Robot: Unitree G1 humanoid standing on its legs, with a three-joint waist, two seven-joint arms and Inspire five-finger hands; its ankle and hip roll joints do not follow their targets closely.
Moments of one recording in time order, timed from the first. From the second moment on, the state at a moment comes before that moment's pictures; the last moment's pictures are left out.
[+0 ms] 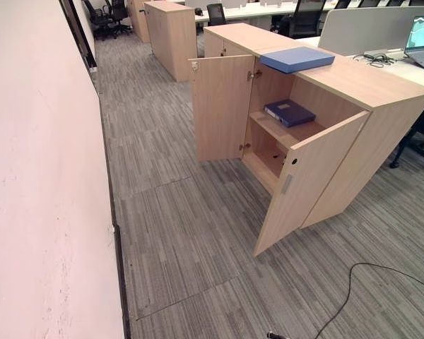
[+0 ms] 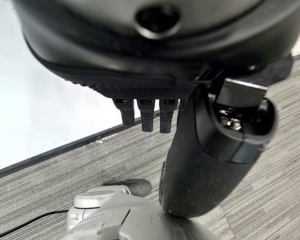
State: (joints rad) left arm 0.05 0.20 -0.15 1.33 -0.14 -0.05 0.01; right arm -0.03 -0.22 0.15 1.30 0.30 0.00 0.00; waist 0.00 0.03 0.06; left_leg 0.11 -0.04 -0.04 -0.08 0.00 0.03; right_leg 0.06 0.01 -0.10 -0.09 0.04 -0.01
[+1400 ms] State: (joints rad) left arm 0.02 0.23 -0.05 1.42 -0.19 -0.04 0.03; right arm -0.05 -0.30 0.19 1.36 0.26 0.02 0.03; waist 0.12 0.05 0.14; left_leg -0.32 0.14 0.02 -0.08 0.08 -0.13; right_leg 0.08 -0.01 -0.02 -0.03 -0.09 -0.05
